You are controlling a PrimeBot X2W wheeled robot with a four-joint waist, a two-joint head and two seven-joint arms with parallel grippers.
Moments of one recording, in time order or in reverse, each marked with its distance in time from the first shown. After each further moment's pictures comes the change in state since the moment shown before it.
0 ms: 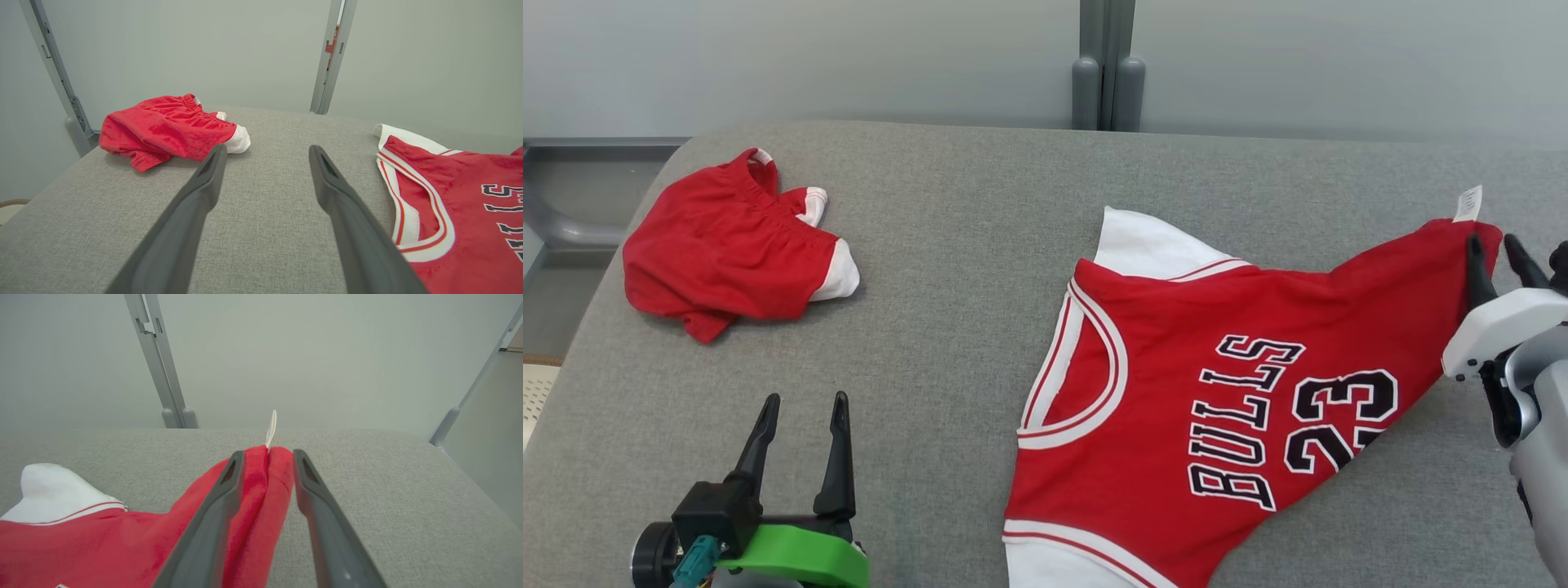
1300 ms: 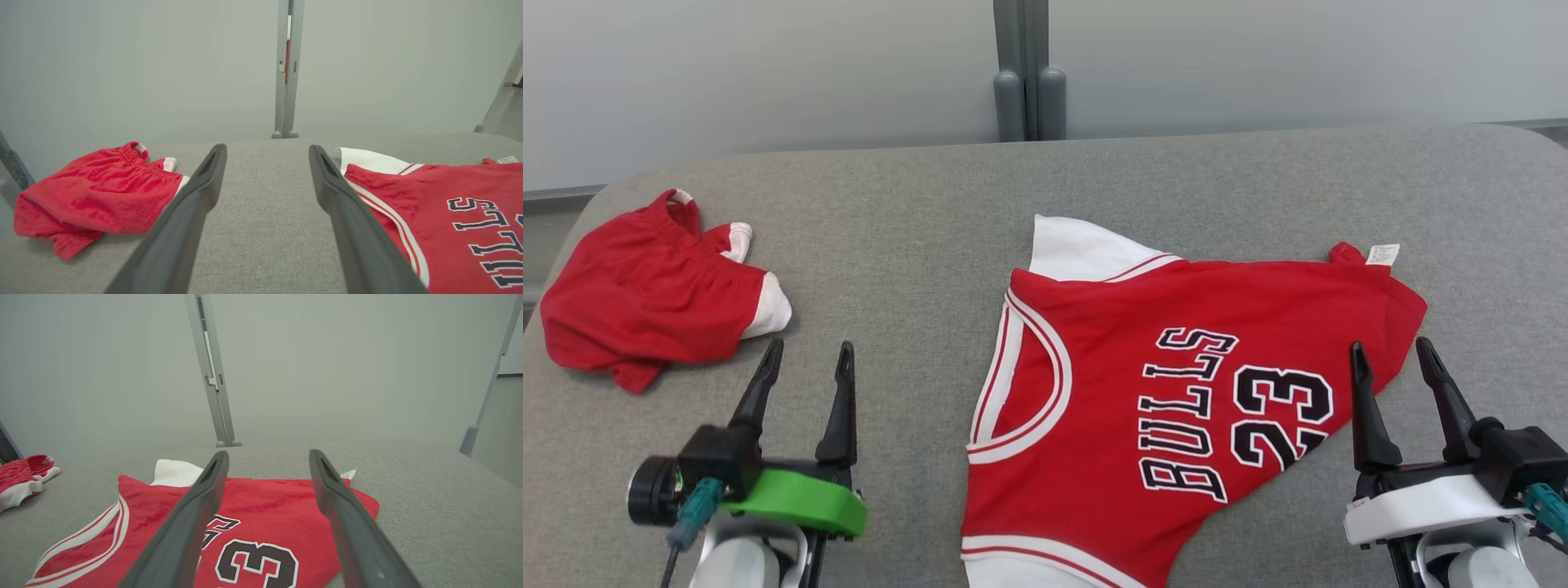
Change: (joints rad) left arm -0.095 0.035 -0.032 0.034 0.020 -0.002 0.000; right arm 0.633 0.269 -0.057 -0.904 -0.131 0.000 0.000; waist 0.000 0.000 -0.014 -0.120
